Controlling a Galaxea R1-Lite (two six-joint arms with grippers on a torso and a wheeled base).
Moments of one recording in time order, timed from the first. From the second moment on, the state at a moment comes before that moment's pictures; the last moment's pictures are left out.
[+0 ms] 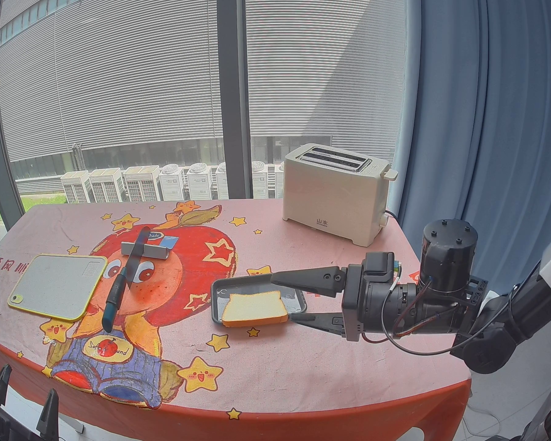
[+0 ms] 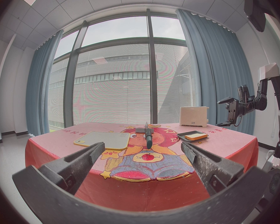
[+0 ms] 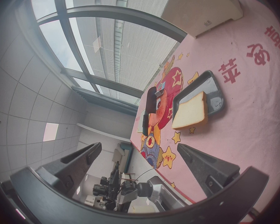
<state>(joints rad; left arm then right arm) -0.01 0.02 -0.02 0.00 0.00 0.00 0.68 1.93 -0.66 -1.07 0.53 1.19</state>
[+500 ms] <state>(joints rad) -0.01 0.02 -0.02 0.00 0.00 0.00 0.68 1.99 -0.67 -1.05 0.54 1.24</state>
